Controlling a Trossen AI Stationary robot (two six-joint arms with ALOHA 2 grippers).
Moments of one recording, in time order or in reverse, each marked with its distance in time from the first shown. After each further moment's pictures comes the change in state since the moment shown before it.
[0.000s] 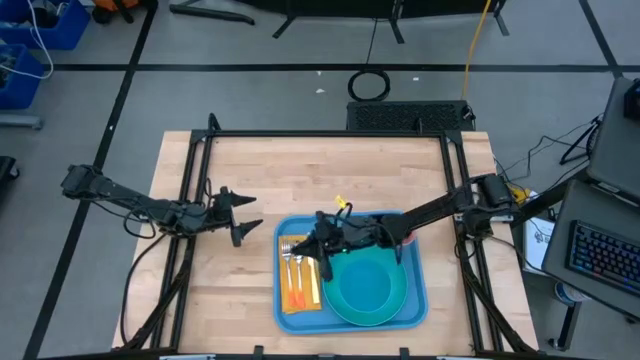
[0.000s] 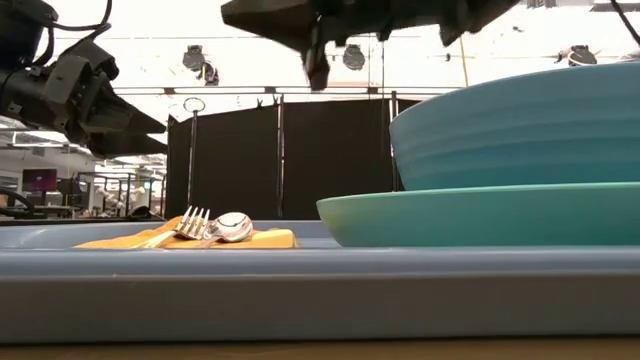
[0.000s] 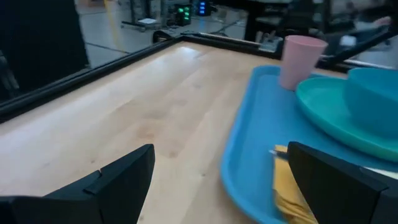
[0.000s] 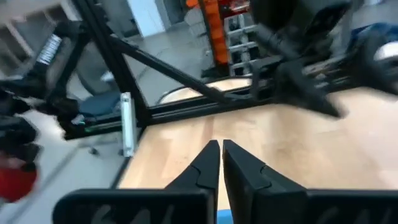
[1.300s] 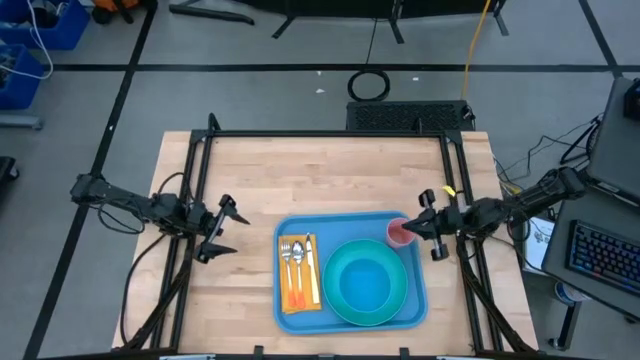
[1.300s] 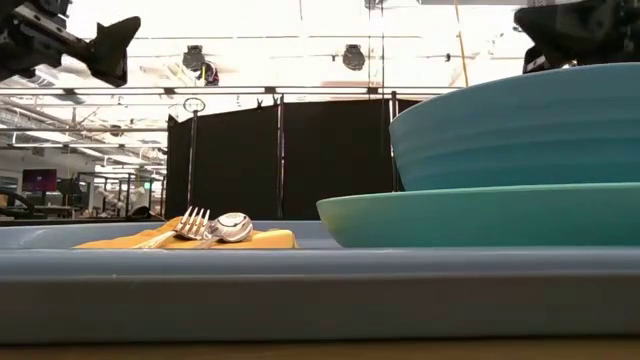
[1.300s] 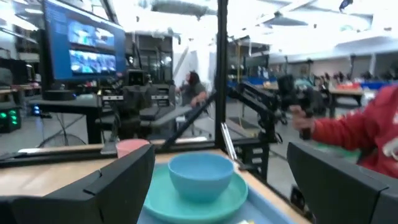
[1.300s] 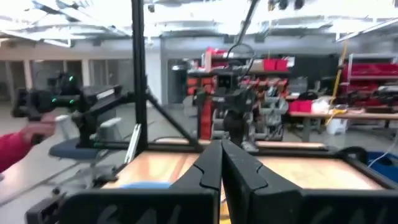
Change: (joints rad) left arm -0.002 -0.242 0.000 0.237 0.652 0.241; right arm 0.150 -1.471 -1.076 0.020 0.209 -0.376
